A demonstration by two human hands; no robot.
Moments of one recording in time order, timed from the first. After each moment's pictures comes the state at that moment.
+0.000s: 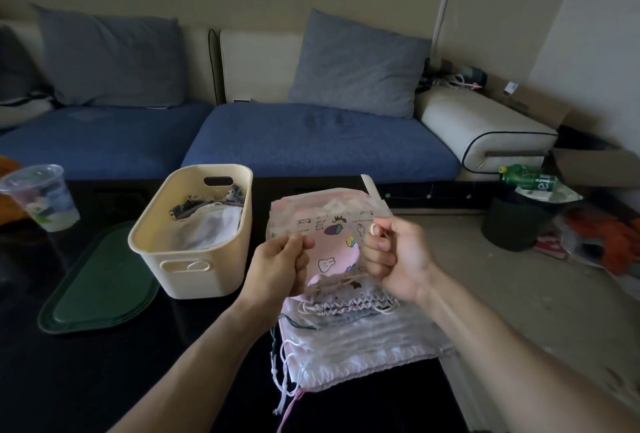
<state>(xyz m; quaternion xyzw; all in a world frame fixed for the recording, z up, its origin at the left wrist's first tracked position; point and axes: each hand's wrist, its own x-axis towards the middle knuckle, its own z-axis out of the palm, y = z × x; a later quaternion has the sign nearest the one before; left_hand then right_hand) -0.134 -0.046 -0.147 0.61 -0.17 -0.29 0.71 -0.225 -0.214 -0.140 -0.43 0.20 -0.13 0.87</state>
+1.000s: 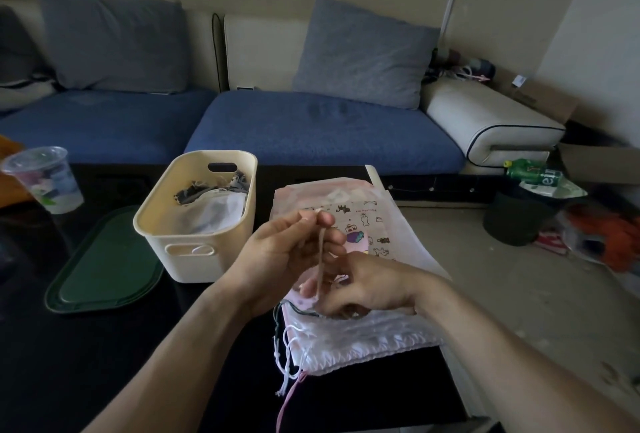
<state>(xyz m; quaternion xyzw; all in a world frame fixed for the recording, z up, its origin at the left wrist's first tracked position) -0.142 -0.027 -0.122 0.44 -0.27 -0.42 0.75 -0.239 -0.168 -0.121 -0.85 0.08 0.17 0.49</state>
